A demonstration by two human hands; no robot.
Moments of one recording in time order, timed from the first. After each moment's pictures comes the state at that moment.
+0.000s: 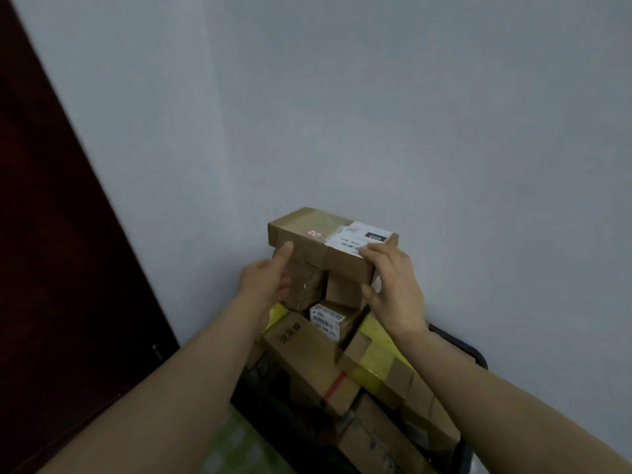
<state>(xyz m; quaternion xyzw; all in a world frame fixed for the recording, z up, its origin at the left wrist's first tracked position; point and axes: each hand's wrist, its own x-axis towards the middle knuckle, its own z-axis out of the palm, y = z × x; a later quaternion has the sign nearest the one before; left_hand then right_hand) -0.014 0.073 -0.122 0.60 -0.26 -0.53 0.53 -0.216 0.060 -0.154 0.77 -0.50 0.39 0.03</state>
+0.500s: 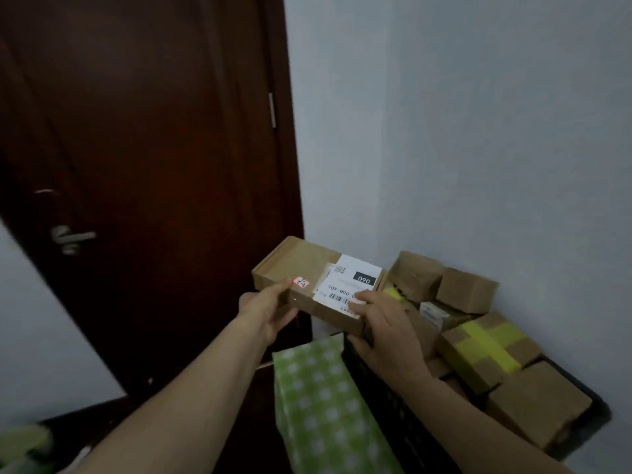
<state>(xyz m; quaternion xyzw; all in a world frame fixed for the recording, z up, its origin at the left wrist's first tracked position) 0.047 0.341 -0.074 0.60 -0.03 -0.38 0.70 -0.133 0.249 -0.147 0.87 -0.18 0.45 -0.04</state>
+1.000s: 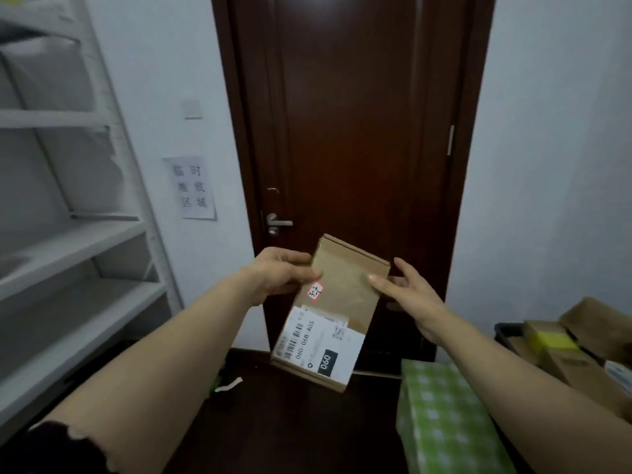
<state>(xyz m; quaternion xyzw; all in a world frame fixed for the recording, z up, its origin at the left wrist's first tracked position) 0.125 0.637 0.026 0.76 -0.20 -0.24 0.58 -0.001 0.438 -0.031 0.72 -0.18 0.17 -0.65</state>
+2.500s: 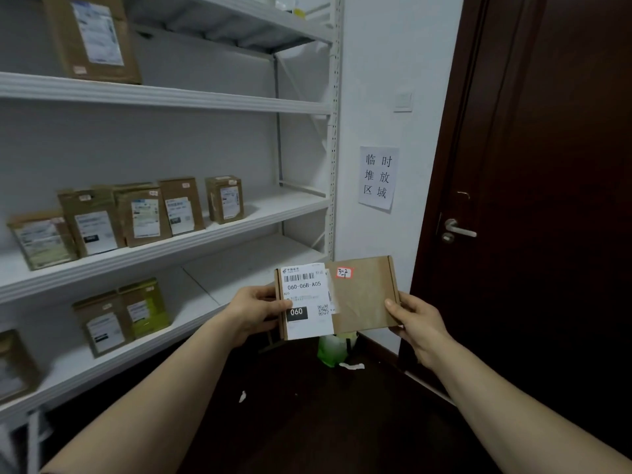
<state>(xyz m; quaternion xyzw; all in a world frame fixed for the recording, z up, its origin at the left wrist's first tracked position) 0.123 0.980 -0.054 0.70 0.09 -0.04 0.71 0.136 0.712 -0.078 0.68 -0.05 0.03 -0.73</state>
